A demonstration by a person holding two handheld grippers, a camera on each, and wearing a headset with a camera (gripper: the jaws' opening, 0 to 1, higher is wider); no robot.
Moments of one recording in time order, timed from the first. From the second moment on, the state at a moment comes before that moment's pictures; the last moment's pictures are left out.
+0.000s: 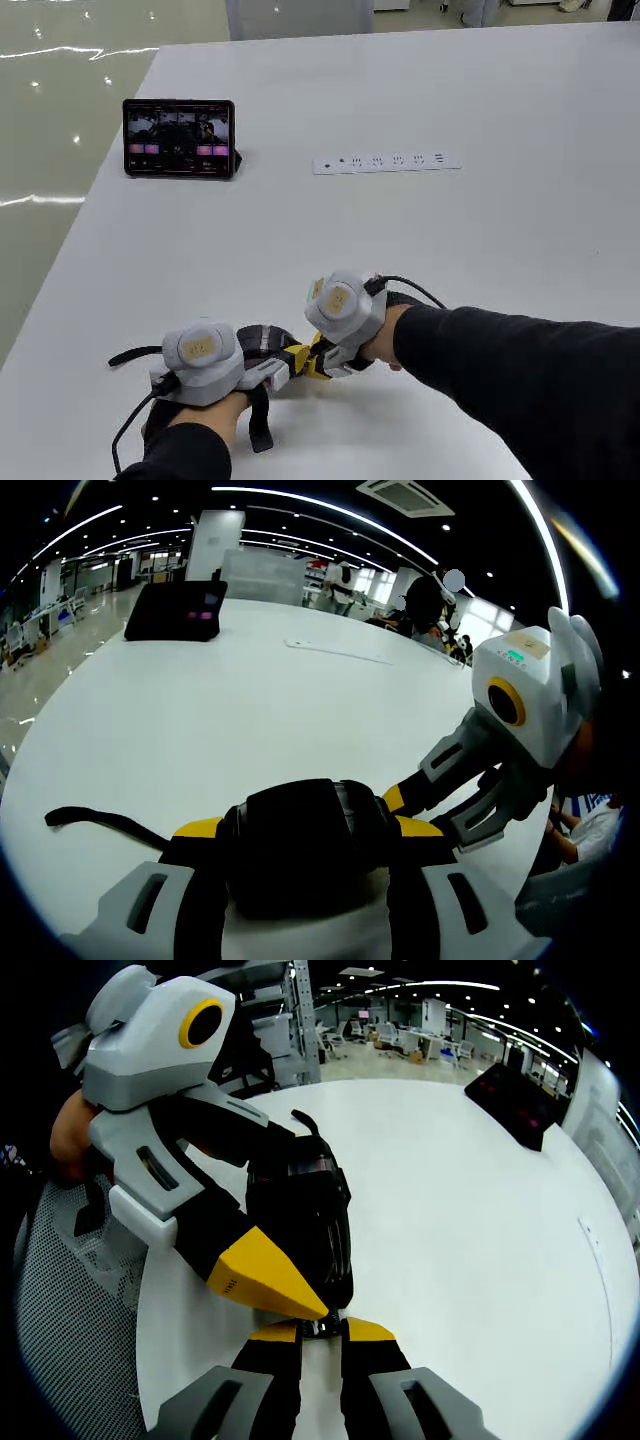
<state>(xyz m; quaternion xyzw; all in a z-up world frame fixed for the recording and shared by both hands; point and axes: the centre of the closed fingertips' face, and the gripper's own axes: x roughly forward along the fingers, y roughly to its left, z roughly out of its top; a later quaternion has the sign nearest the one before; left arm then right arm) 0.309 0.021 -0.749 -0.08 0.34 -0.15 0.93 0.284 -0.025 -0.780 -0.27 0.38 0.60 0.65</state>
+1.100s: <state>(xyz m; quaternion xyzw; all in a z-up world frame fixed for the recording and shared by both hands) 0.314 0.021 -0.733 -0.06 0.33 -0.16 0.93 0.292 -0.050 -0.765 -0.28 0.36 0.58 0.68</state>
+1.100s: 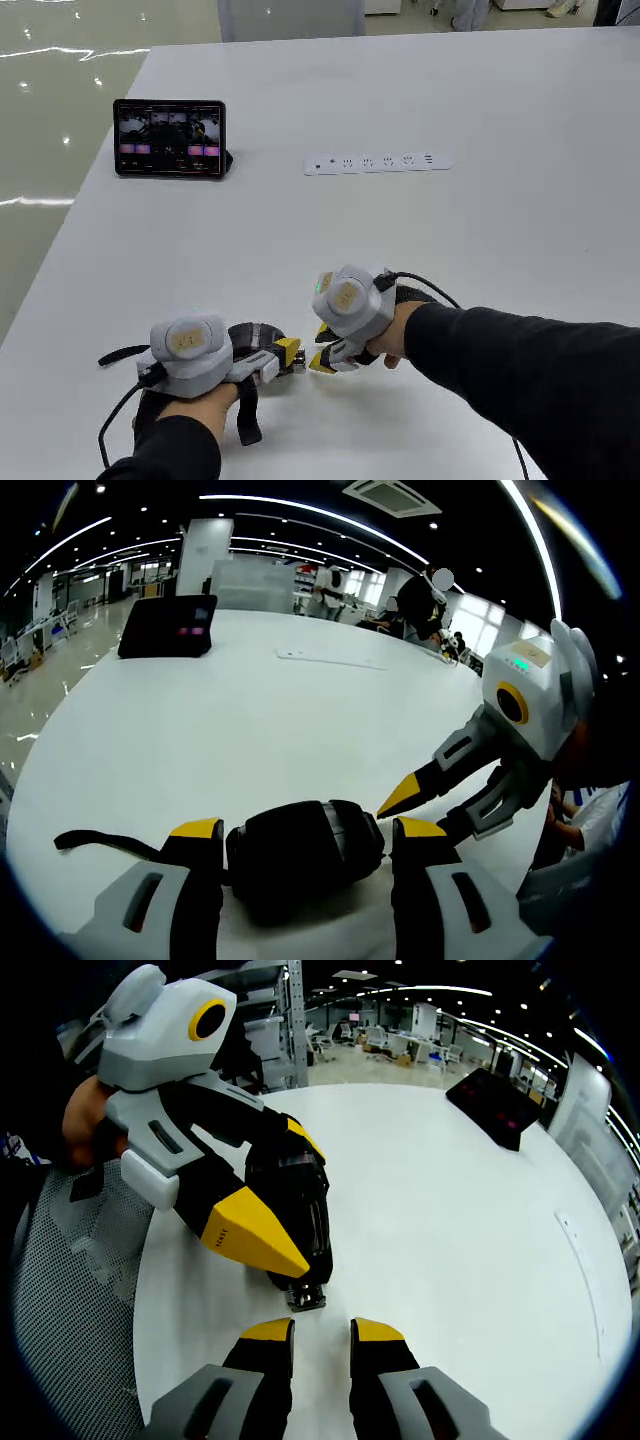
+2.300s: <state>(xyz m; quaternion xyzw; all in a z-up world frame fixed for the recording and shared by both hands) 0.269 0.022 -0.719 -0.05 0.32 -0.34 0.88 0.265 -0.128 -0.735 -0.22 0.33 0.53 0.75</state>
